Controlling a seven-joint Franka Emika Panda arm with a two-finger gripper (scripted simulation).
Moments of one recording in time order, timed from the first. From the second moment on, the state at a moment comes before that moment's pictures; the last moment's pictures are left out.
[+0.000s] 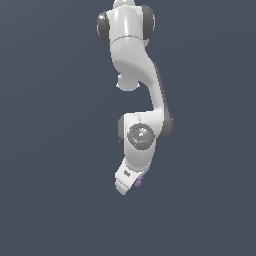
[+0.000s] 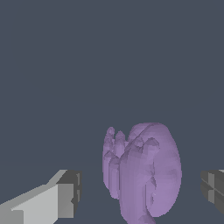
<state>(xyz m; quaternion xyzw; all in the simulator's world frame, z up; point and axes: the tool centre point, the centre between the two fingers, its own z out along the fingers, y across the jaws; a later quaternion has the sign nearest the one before) 0.115 0.032 0.055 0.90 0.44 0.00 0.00</state>
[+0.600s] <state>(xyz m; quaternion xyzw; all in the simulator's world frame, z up) 0.116 0.032 0.033 0.90 0.44 0.00 0.00</state>
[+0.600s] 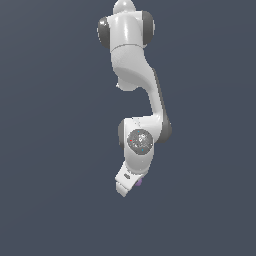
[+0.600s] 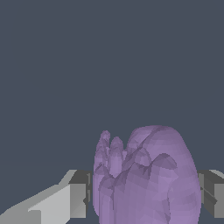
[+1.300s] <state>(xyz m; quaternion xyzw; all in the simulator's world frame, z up) 0.114 0.034 0.037 0.90 0.44 0.00 0.00</state>
